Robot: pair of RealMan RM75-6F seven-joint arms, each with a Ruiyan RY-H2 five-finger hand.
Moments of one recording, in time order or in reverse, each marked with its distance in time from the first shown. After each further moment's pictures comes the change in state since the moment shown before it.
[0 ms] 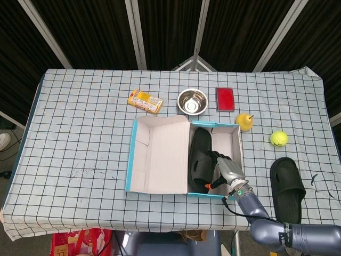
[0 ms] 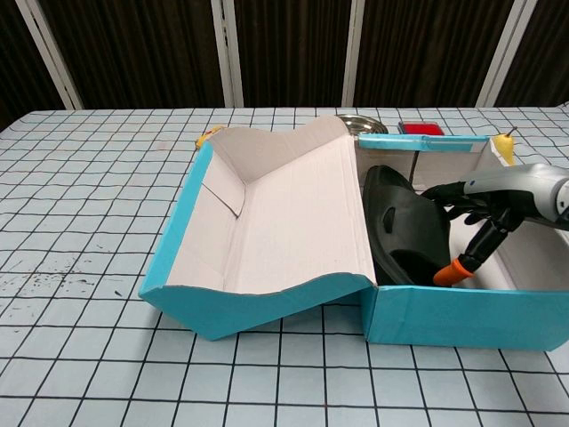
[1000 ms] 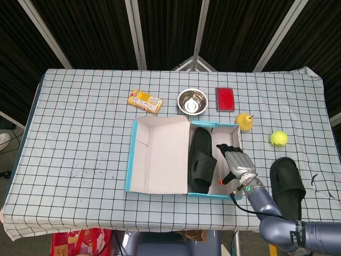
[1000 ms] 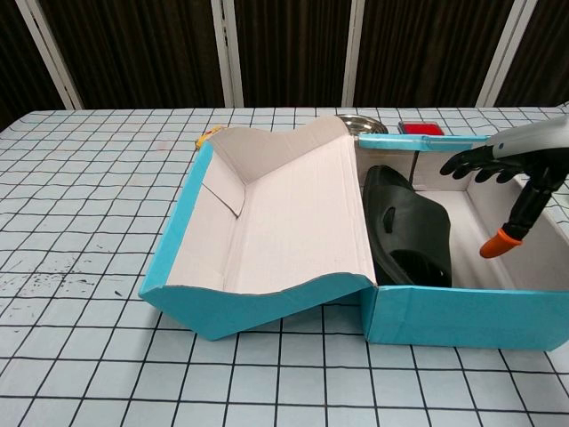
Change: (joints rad) left arm 0.009 0.009 -0.002 -0.004 -0.005 0.009 -0.018; right arm 0.100 0.183 -0.040 -0.107 0.072 0.017 -0.161
